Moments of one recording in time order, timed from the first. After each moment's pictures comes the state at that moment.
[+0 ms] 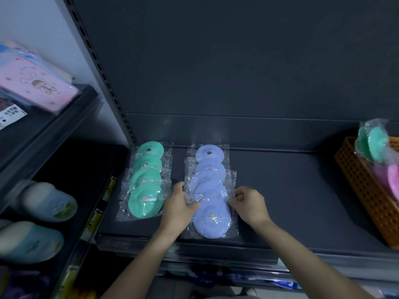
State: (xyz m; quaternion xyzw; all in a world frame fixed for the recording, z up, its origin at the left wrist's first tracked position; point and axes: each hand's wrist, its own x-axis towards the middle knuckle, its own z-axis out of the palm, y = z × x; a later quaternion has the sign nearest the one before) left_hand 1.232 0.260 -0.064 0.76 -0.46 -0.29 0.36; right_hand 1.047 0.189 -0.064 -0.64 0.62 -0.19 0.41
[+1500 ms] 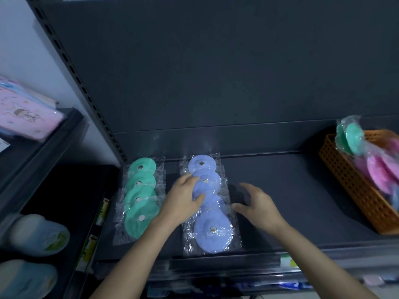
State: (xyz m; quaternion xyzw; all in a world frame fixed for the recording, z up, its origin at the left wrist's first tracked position) left_hand 1.245 0.214 -0.030 0.67 -0.69 -0.18 0.23; right_hand 1.022 0.192 -0.037 -0.71 0.59 -0.19 0.33
